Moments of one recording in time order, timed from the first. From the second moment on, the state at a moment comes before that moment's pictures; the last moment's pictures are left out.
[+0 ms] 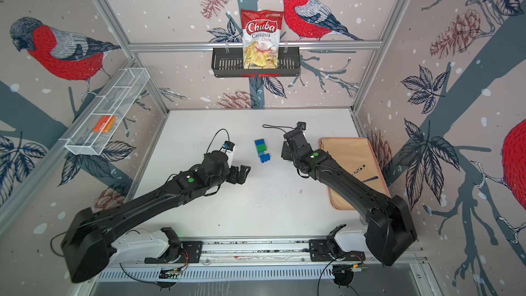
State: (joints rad) left arm -0.80 1.27 0.82 -0.24 -0.13 -0.45; right arm 0.62 1.27 0.97 -0.46 0.35 0.55
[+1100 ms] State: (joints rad) left arm -0.84 2.25 1.82 -0.76 -0.34 -1.07; right arm 0.30 0.91 0.57 -0.18 0.09 0.57
